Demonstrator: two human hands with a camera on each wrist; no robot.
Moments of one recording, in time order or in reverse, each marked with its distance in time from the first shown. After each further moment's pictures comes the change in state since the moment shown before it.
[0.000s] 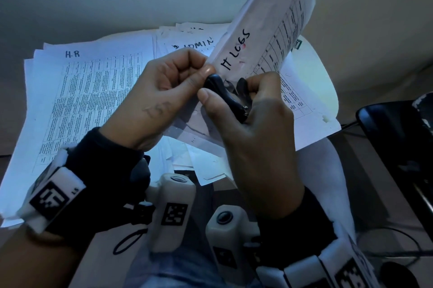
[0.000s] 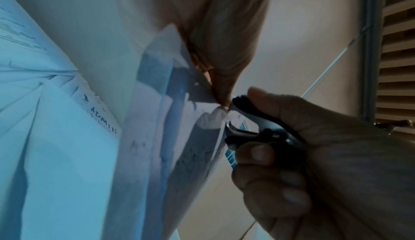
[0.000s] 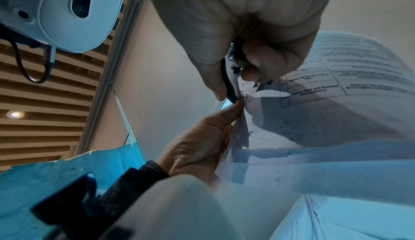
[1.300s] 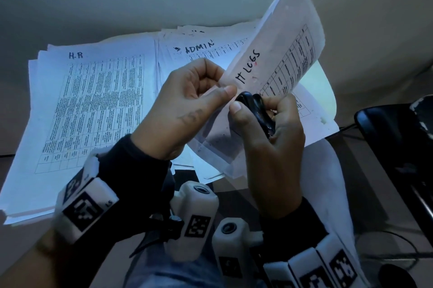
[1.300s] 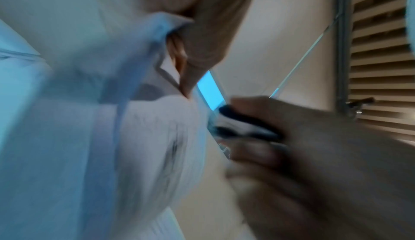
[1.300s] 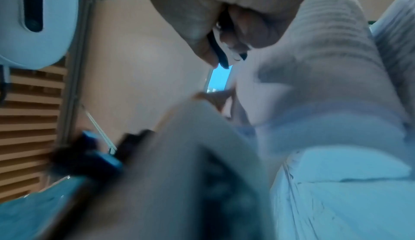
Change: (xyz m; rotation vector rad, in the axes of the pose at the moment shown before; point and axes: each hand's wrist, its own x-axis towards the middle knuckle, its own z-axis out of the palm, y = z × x) left_hand 0.000 -0.009 0.020 0.065 0.078 -0.018; right_hand -0.013 0.024 -0.006 0.190 0.113 0.057
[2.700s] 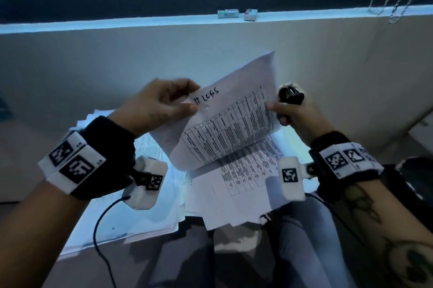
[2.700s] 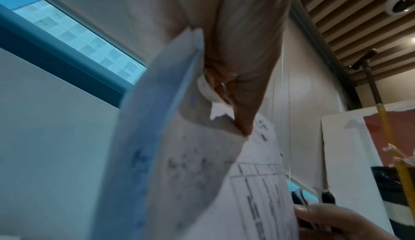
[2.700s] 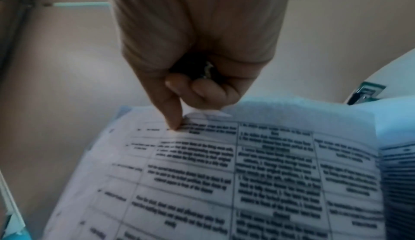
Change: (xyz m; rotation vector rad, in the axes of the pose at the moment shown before) left_hand 0.034 0.074 -0.075 0.461 -0.150 0.225; right_hand 0.160 -0.017 -0.054 0.059 -0.332 0.042
